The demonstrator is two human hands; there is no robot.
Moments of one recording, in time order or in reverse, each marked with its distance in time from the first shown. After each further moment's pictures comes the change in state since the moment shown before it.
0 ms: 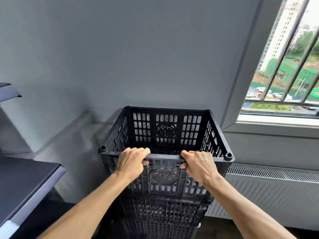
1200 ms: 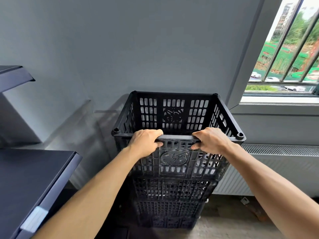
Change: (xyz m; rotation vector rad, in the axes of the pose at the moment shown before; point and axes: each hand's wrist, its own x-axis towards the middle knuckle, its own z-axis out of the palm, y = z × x) left_hand 0.007 -0.031 -0.011 -0.113 -0.130 0.144; right_hand 0.021 -0.005 -0.005 0.022 -0.229 -0.016
